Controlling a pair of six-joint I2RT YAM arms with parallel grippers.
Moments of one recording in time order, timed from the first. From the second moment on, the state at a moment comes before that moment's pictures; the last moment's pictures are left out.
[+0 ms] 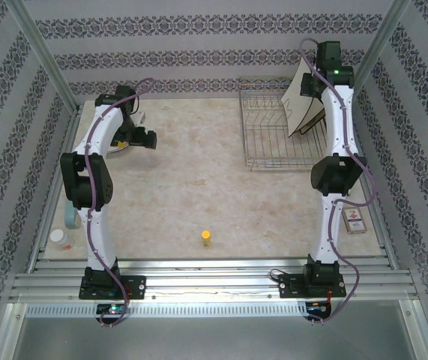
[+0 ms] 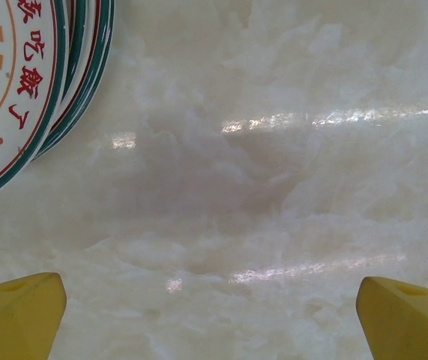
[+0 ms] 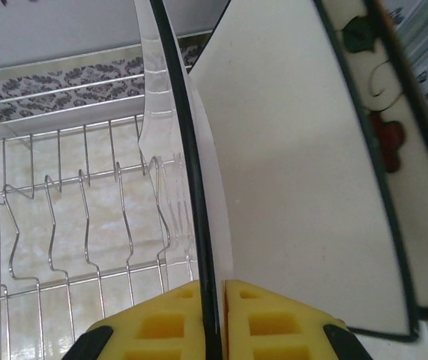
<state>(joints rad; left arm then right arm) -0.02 2.14 2.01 -1.25 0.05 0.03 -0.05 2.37 2.75 -1.19 0.10 0.14</state>
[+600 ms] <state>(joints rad) -0.02 2.14 1.99 -1.25 0.06 0.02 0.01 2.15 2.76 -1.22 0.11 0.13</state>
